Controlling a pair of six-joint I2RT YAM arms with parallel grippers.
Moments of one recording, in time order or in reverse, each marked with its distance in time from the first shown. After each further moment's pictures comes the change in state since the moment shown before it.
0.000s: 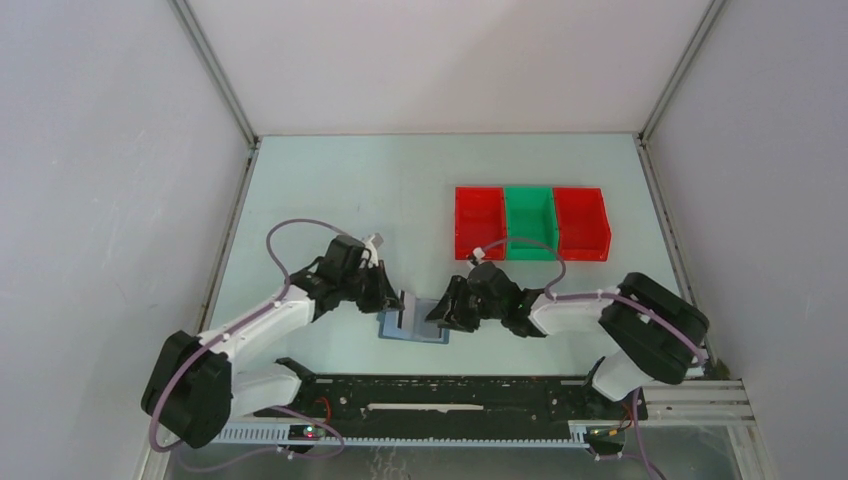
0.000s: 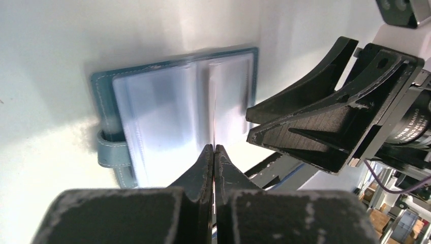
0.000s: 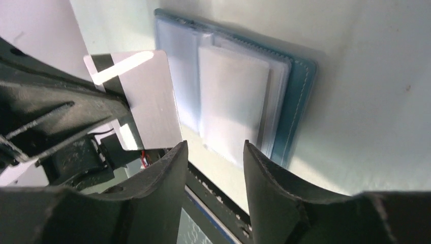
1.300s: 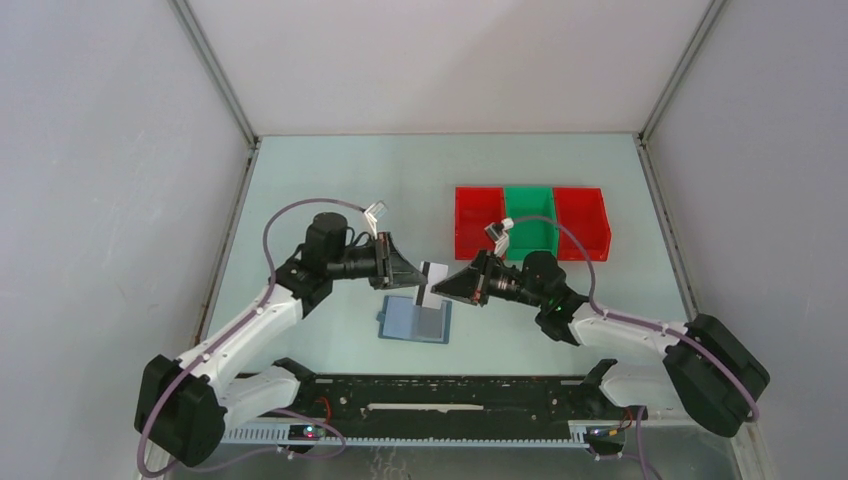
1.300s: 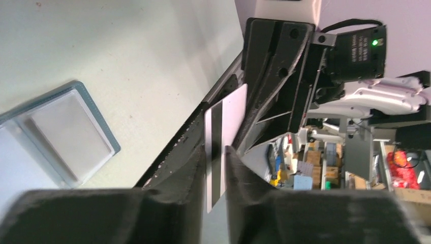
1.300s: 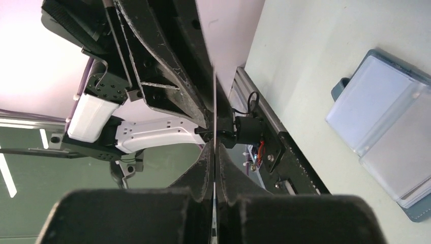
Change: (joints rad) left arm 0.033 -0.113 0.114 0.221 0.408 -0.158; right arm -0.145 -0.351 -0.124 0.387 -0.279 0.082
